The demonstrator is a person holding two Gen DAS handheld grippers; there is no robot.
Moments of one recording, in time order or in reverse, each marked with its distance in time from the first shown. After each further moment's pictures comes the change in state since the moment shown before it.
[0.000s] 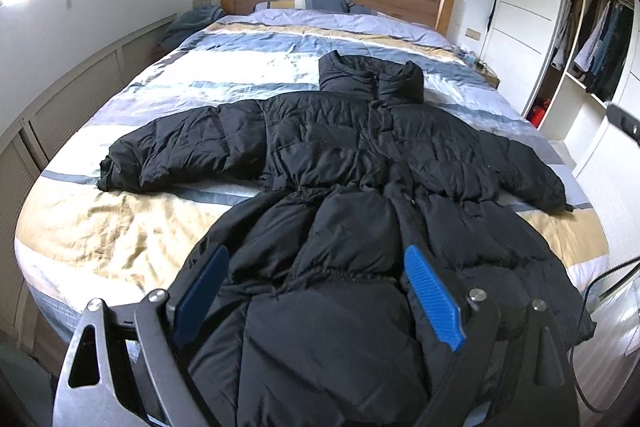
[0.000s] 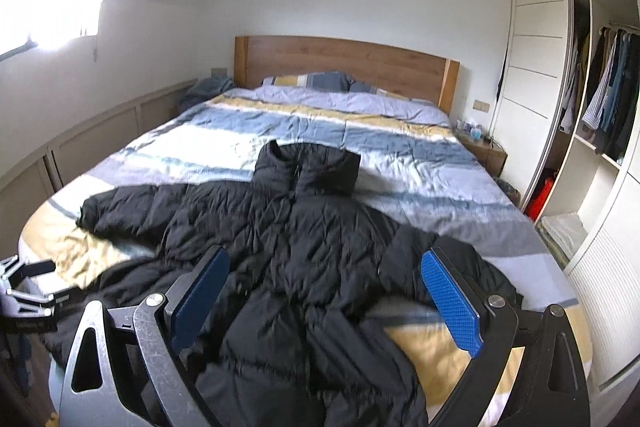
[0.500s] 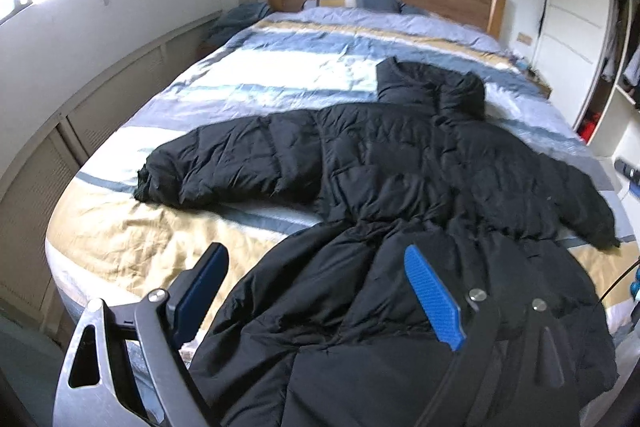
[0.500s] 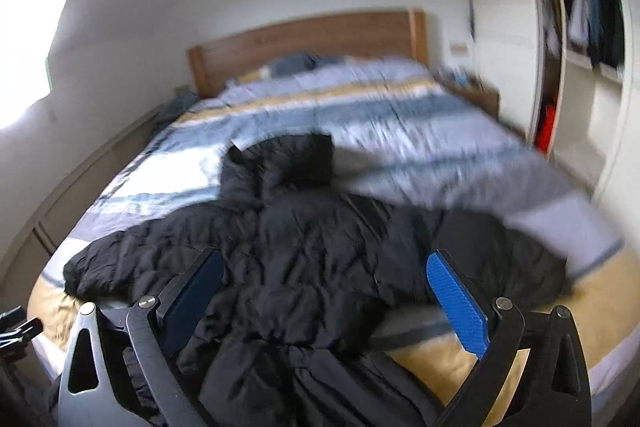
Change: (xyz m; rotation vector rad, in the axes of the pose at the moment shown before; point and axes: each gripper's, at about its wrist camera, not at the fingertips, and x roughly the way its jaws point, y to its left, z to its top) left arm 0.041 0.025 0.041 -0.058 0.023 0.192; right arm 0.142 -0.094 -0.032 0.327 0.138 0.010
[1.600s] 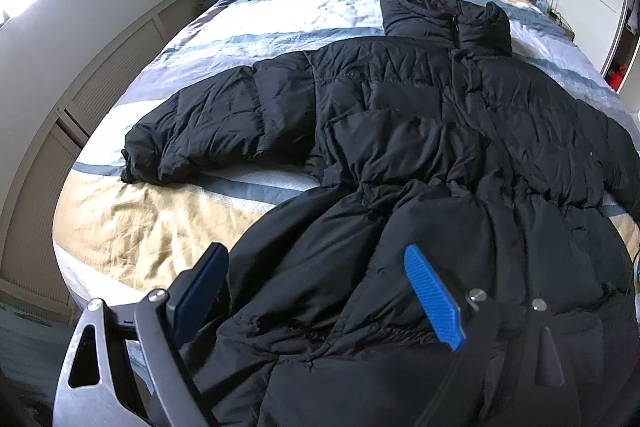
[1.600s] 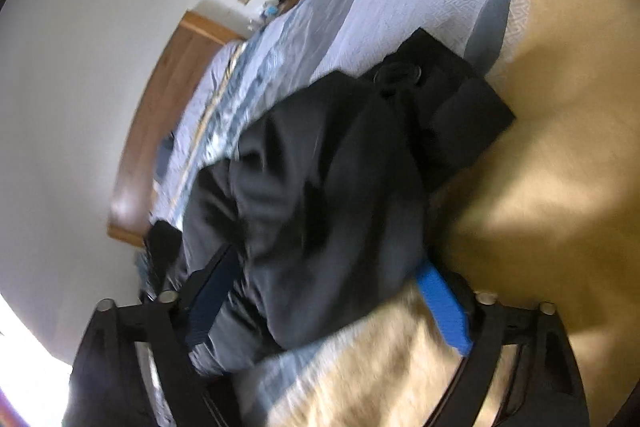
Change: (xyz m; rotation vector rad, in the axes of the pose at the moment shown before) left arm 0.072 -0.042 0.002 0.086 0.185 0.086; right arm 0.117 -0.329 -0.099 0.943 -0.031 0.078
